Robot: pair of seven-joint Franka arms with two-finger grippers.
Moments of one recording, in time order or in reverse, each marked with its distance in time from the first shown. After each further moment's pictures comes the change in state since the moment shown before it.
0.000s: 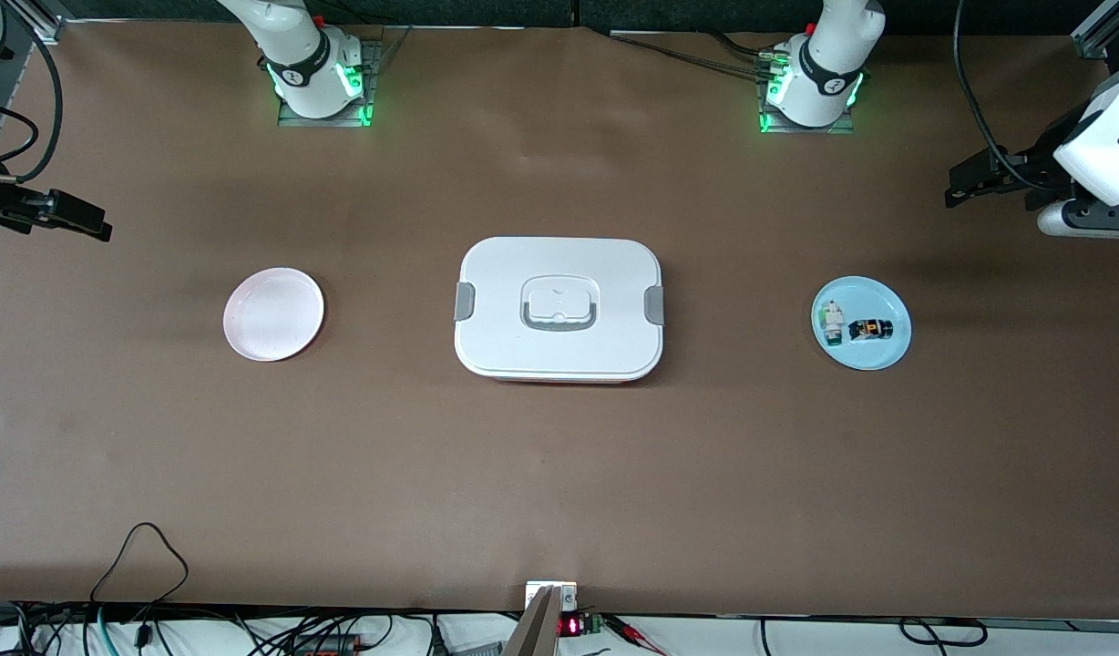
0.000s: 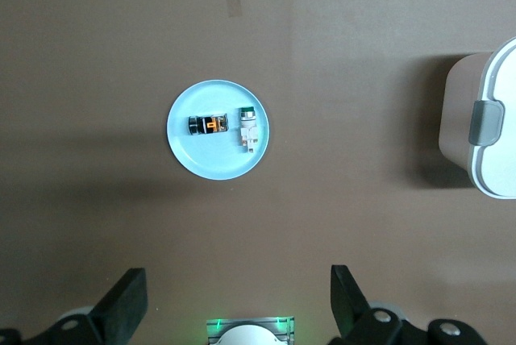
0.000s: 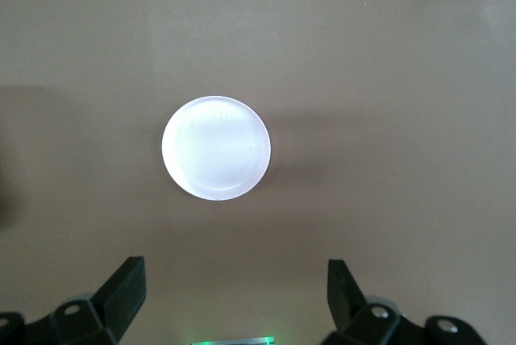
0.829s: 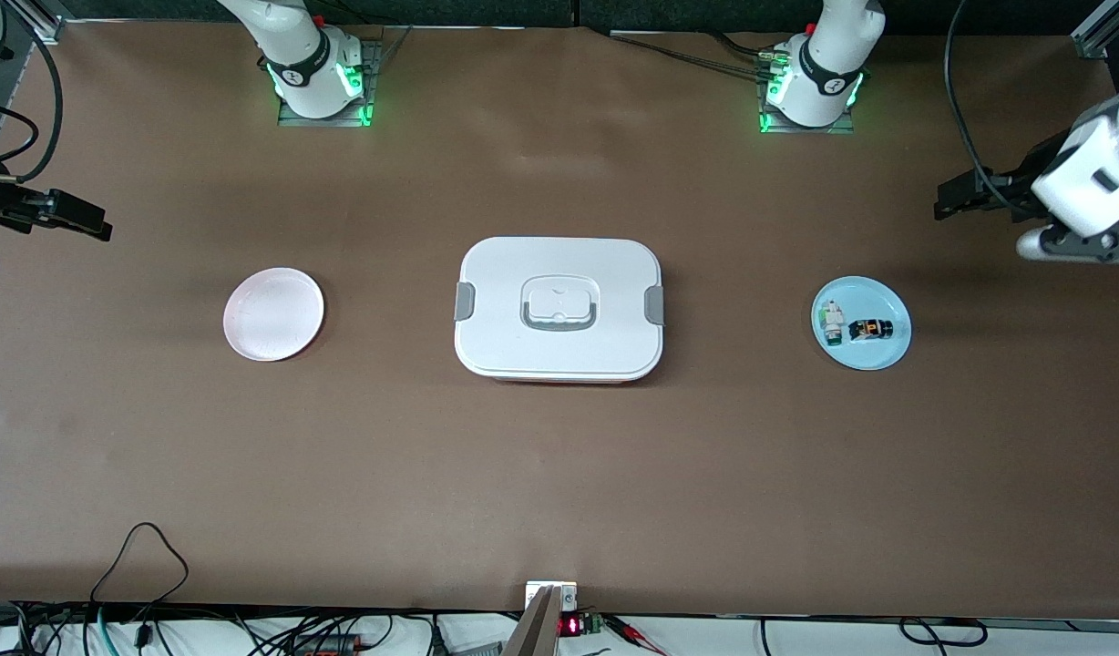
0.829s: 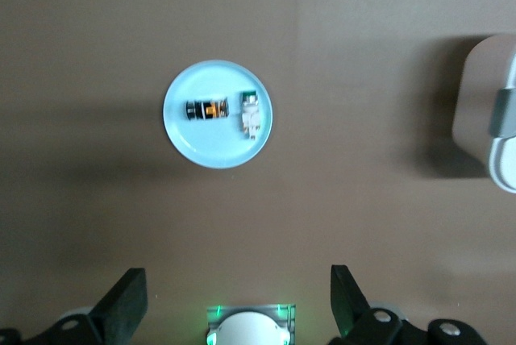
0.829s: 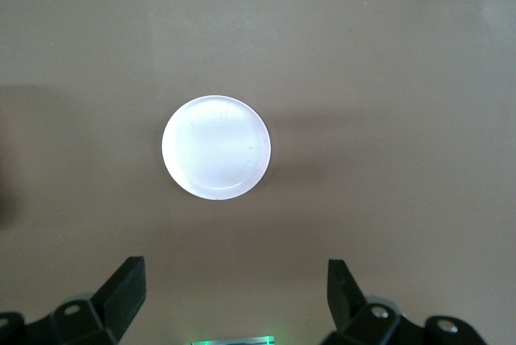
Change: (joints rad) left arm 0.015 0.077 0.002 -0.007 0.002 -0.024 -0.001; right arm 0.000 0.000 0.000 0.001 0.000 -0.002 0.000
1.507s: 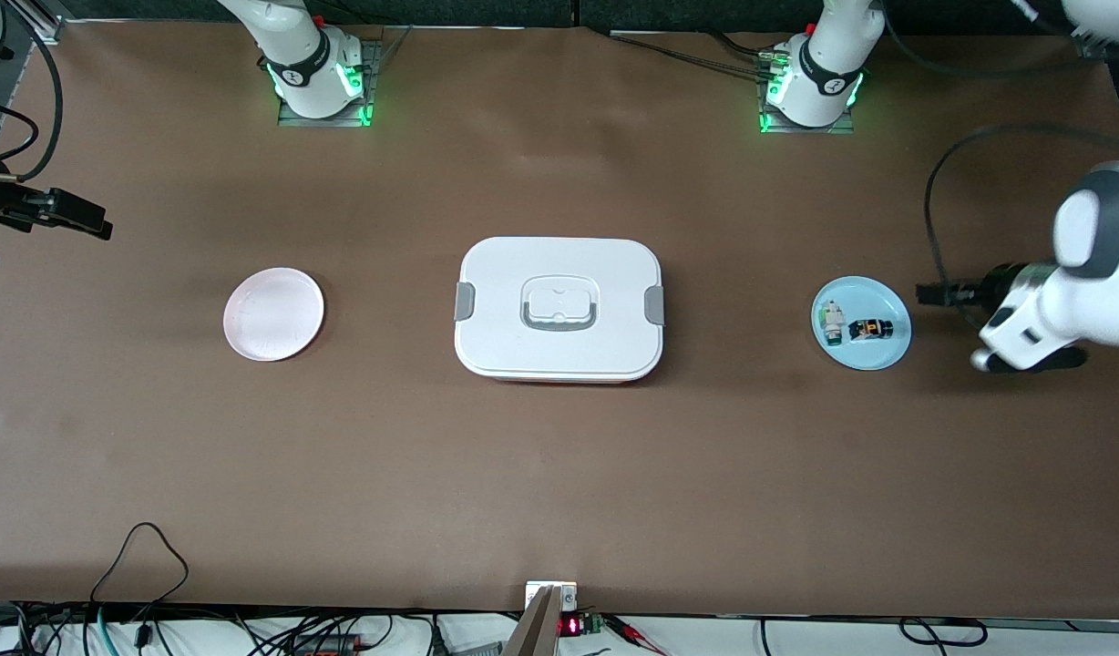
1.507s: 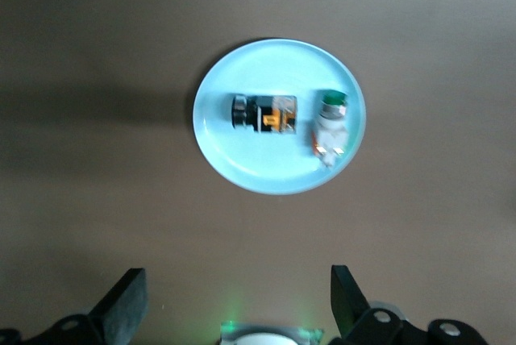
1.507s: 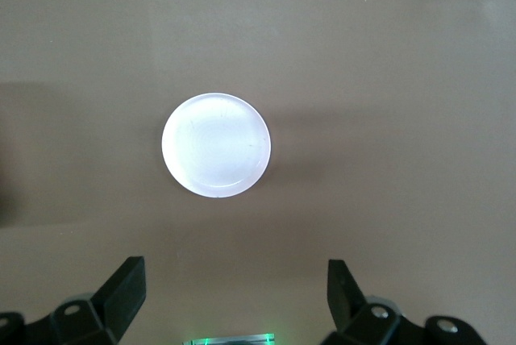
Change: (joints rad) left arm 0.110 0.318 0.009 -0.090 0.049 0.202 0.002; right arm 0.000 0.000 0.000 0.001 0.000 -0.007 0.000
